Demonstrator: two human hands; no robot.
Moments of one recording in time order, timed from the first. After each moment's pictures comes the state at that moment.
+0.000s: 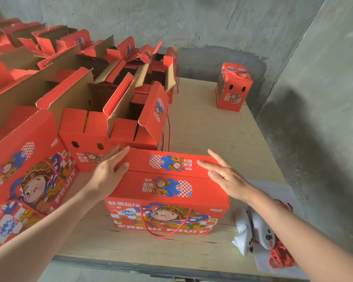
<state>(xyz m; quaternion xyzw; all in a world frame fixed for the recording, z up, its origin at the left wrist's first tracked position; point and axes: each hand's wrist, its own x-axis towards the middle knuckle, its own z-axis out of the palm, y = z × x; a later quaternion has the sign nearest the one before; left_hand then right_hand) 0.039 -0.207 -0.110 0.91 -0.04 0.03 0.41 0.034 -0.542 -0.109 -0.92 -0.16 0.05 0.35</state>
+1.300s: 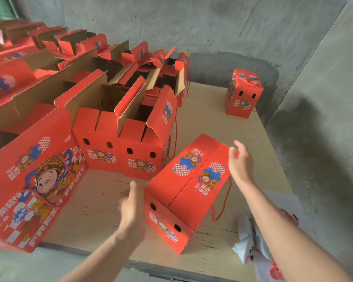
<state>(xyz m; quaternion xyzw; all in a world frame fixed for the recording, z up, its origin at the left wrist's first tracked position) -0.030 -0.299 -0.115 0.56 0.37 0.00 0.74 0.086 -0.536 -0.104 -0.87 0.15 -0.20 0.42</state>
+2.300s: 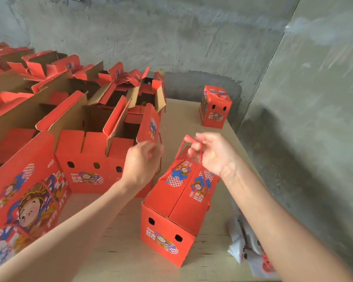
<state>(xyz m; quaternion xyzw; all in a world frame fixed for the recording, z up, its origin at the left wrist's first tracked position) 0.046 -0.279 -0.034 0.85 -0.14 0.20 0.46 0.033 -0.447 0.026 -0.57 0.11 0.10 0.81</state>
